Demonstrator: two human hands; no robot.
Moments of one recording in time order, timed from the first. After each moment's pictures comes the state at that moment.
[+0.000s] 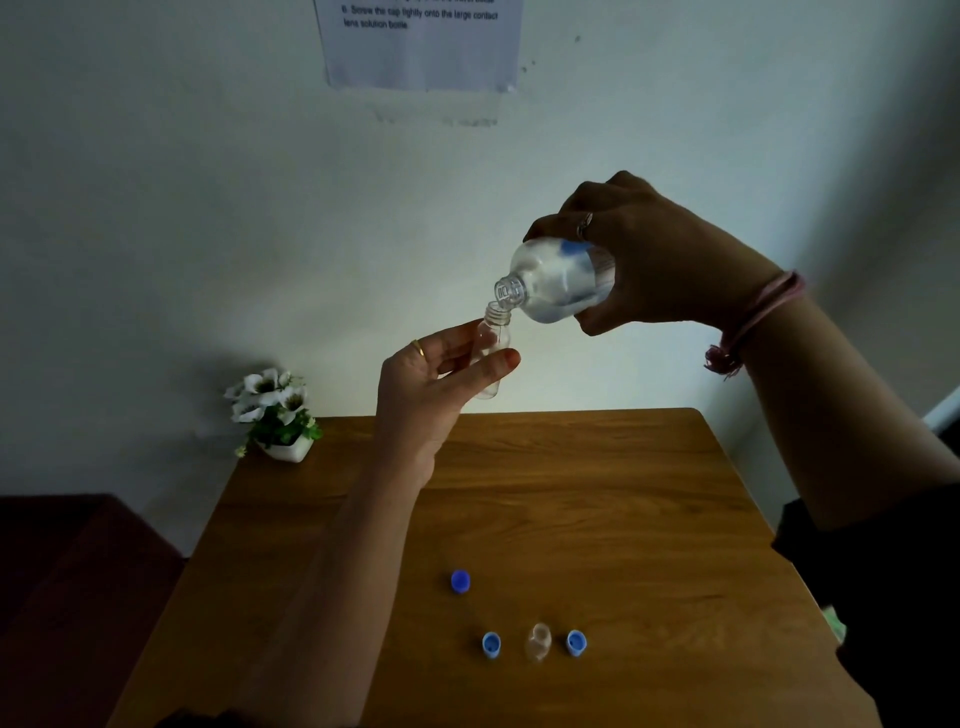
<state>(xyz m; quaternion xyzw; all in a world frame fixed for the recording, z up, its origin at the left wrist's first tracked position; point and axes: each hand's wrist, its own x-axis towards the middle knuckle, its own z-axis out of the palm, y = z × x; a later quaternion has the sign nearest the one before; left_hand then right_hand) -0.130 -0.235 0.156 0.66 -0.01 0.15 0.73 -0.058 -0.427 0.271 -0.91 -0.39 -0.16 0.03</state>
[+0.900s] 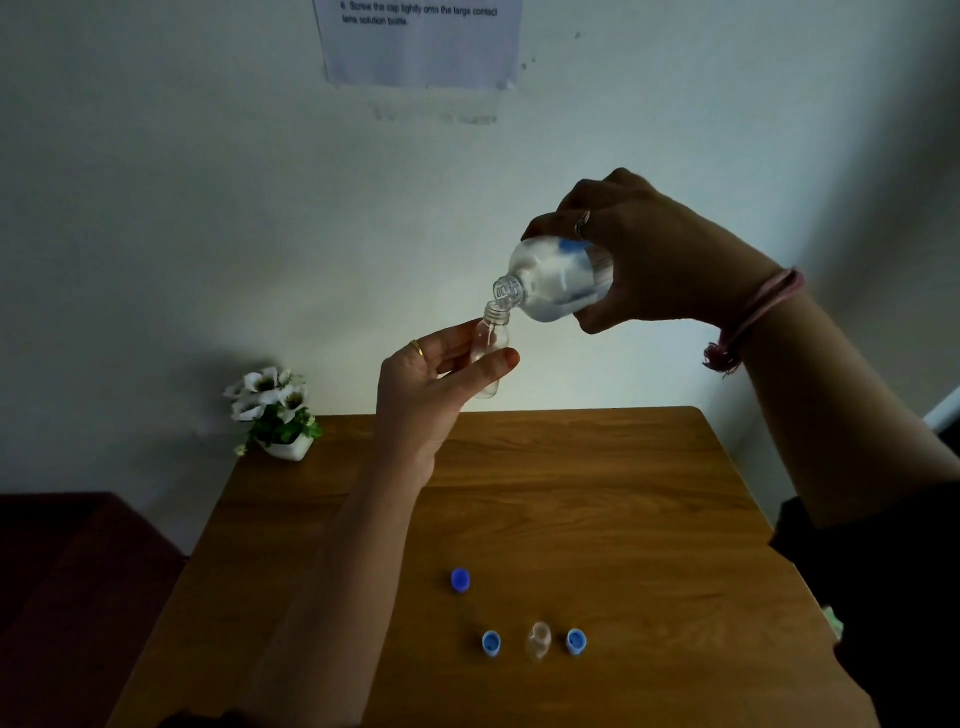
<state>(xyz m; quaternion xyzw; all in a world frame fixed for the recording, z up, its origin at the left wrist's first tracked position) -0.131 -0.236 0.155 0.66 -0.02 0.15 0.74 -0.056 -0.426 0.270 -0.91 -0.39 -0.16 0.01</state>
